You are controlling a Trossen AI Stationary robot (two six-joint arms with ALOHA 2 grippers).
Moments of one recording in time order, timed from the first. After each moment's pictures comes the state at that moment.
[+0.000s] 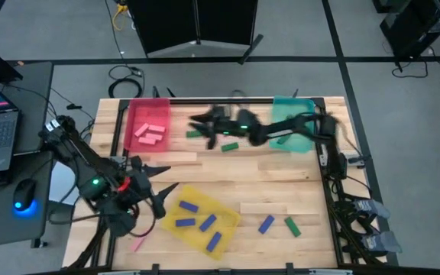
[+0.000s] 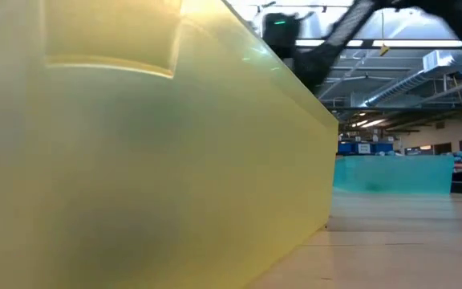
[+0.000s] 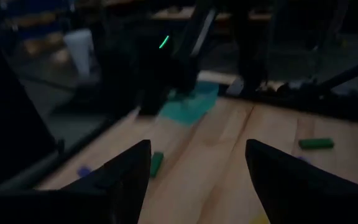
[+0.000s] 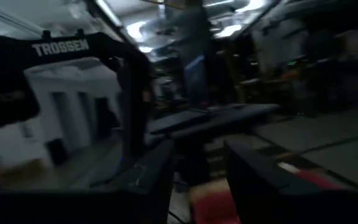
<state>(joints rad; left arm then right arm) -0.83 1.25 1.19 -0.79 -1.27 -0.81 -0.27 2.06 1.20 1.13 -0.18 0.31</state>
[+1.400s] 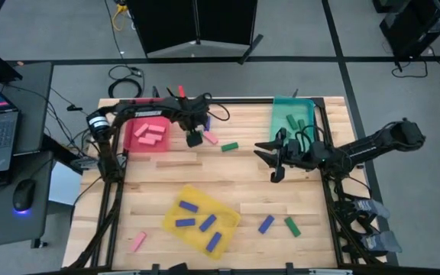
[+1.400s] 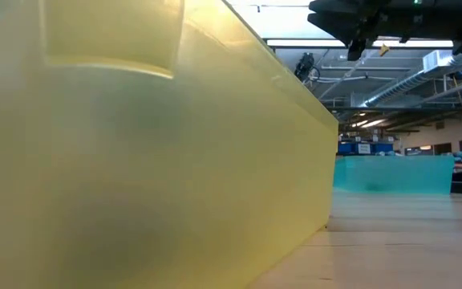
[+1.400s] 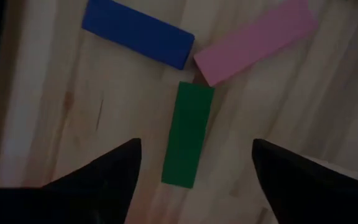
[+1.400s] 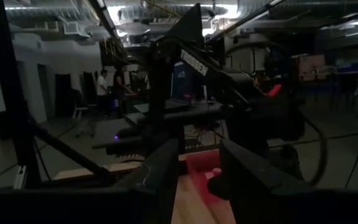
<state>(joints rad) 0.51 1.82 1.28 -0.75 -0.05 0.20 0.14 1.06 0.34 0.94 0.34 0.03</state>
